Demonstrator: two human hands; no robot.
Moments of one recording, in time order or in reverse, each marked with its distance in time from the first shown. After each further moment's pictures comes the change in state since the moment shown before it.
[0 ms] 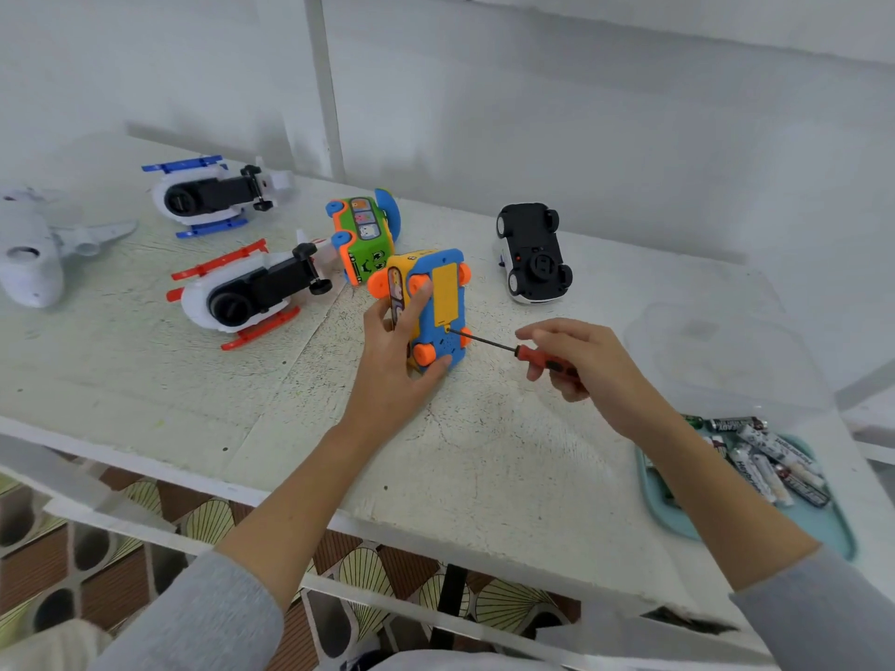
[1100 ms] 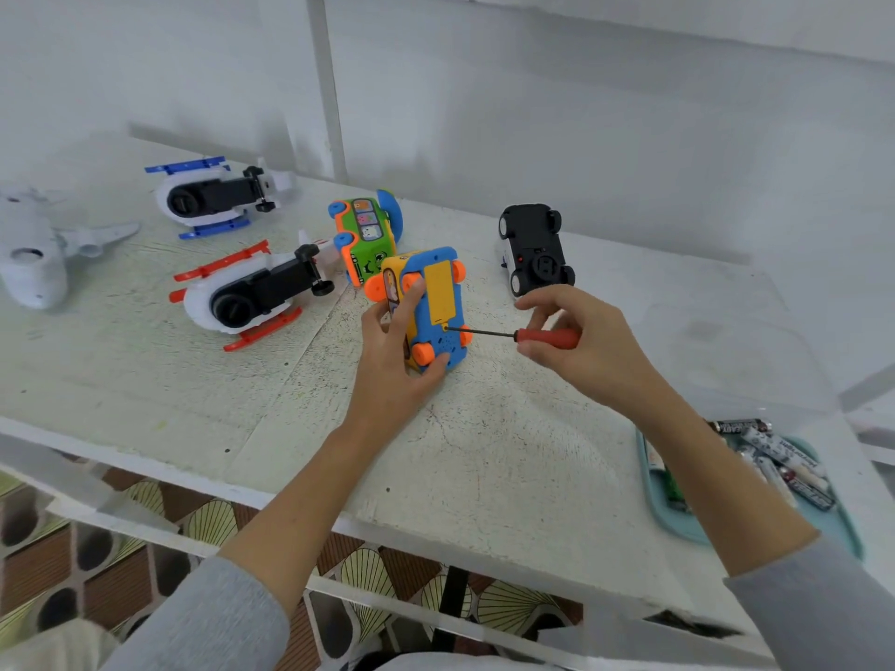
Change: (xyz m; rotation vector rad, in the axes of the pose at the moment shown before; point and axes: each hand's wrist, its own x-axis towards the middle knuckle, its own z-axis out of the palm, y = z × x) left_hand 0.001 -0.002 0.001 -0.029 0.072 -0.023; right_hand 0.003 -0.015 0.000 -0.398 0.075 -0.329
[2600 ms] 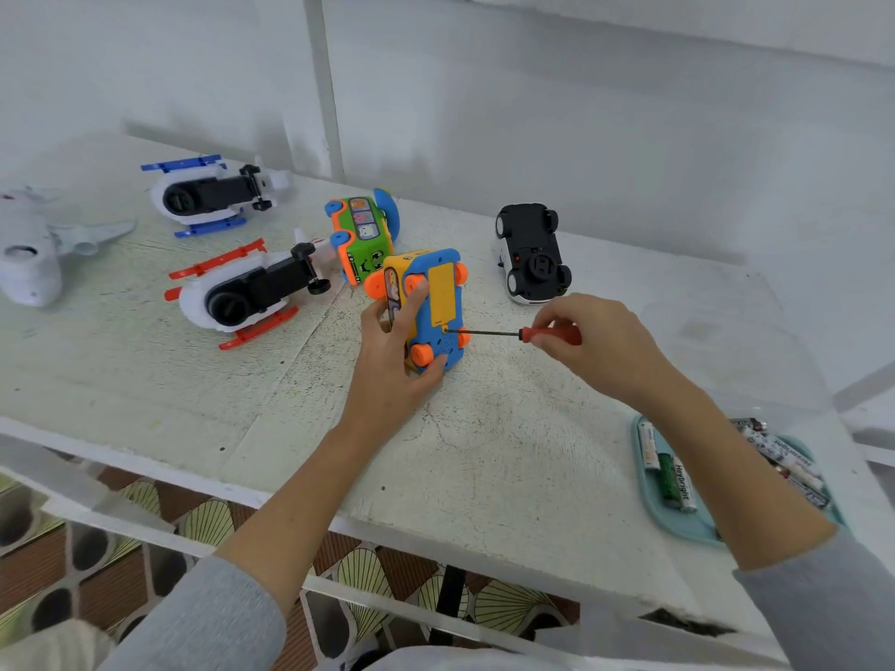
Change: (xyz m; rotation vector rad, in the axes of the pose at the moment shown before) left_hand -0.002 0.001 -0.001 0.065 -0.036 0.049; right_hand 0.009 0.009 -0.012 -0.483 -0.085 -0.007
